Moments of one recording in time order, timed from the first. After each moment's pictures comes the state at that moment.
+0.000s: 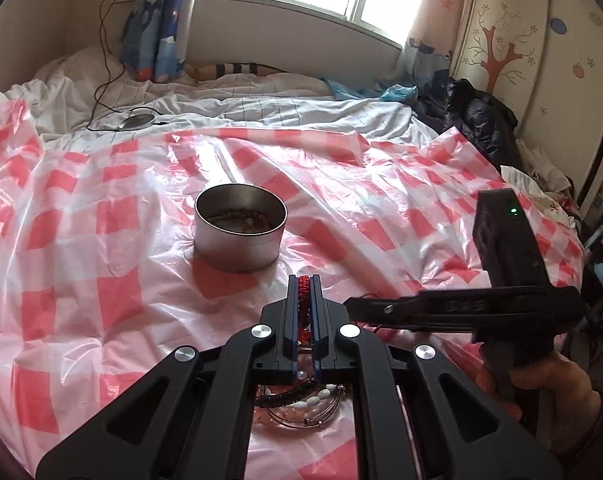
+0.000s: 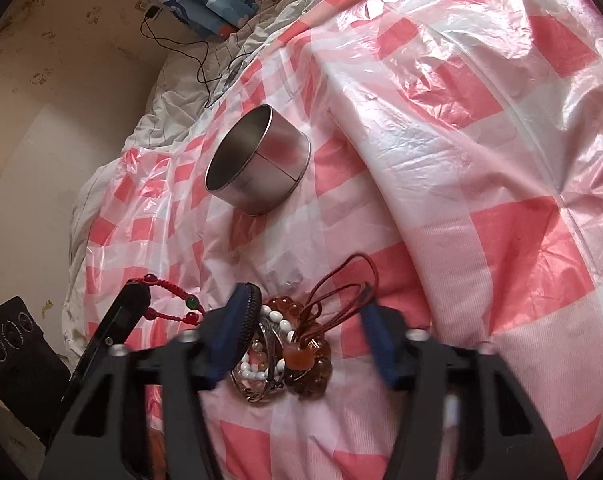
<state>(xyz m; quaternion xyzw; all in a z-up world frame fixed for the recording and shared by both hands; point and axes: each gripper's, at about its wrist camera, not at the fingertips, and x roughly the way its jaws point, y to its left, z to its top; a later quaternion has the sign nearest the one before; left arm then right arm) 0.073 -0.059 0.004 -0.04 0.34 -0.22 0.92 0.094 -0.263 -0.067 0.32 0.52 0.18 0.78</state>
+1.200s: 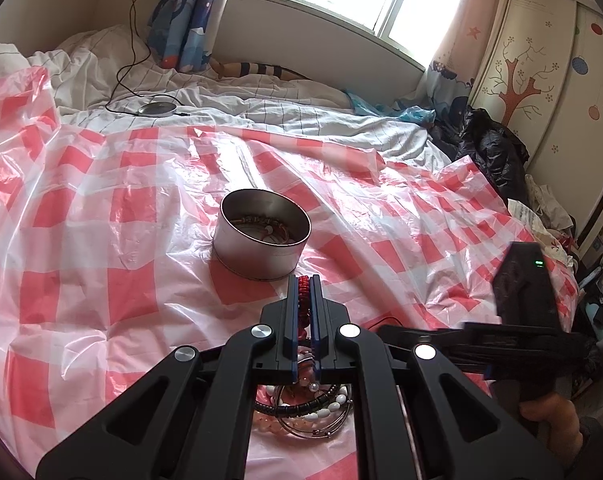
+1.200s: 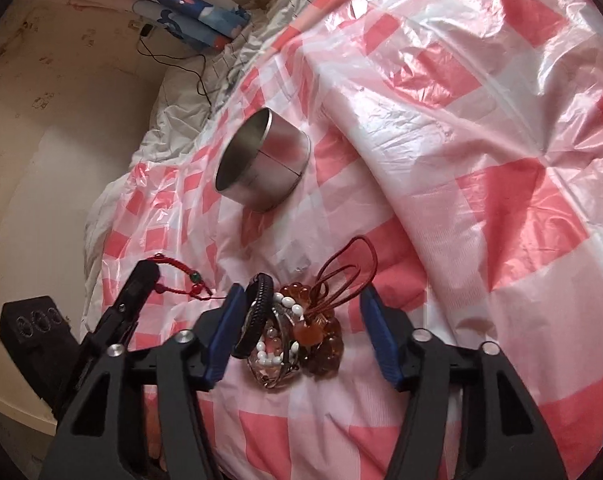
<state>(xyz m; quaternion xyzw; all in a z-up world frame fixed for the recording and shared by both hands) 0.084 -0.037 0.003 -0.10 0.34 -0.20 0.91 0.079 -0.269 -0.071 0.36 0.51 0.16 0.76</state>
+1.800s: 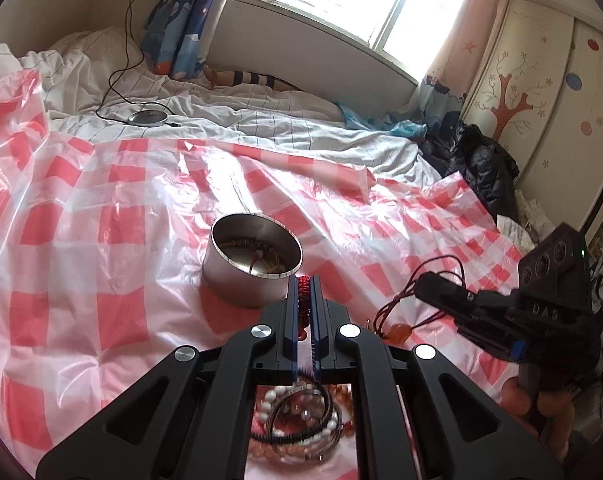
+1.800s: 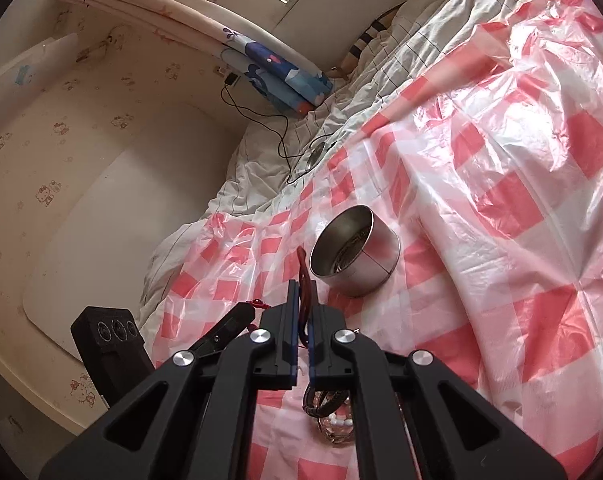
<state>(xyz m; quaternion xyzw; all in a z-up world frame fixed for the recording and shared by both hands) 0.108 -0.031 0.018 -0.13 0.32 -0.22 0.91 0.080 -0.282 -0.004 0.38 0.35 0.25 0.82</state>
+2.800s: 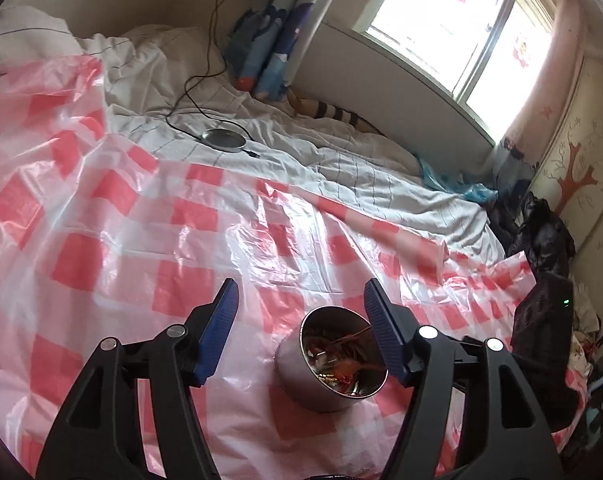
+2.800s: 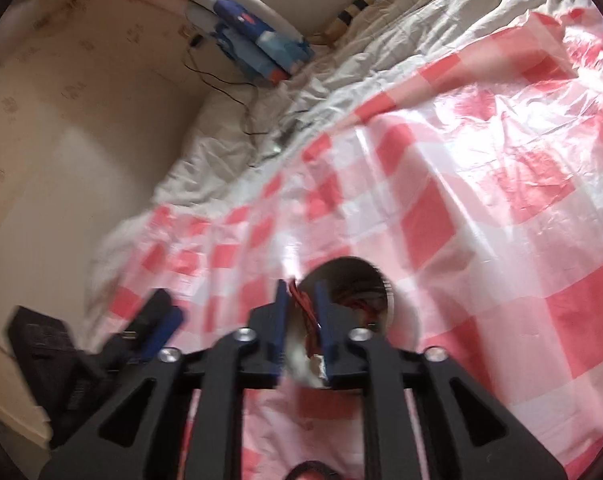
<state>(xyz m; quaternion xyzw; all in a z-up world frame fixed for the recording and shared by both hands) 0.188 0.012 0.020 -0.20 0.30 -0.08 0.93 0.215 -0.220 -0.028 0.29 0.43 0.18 0.84</state>
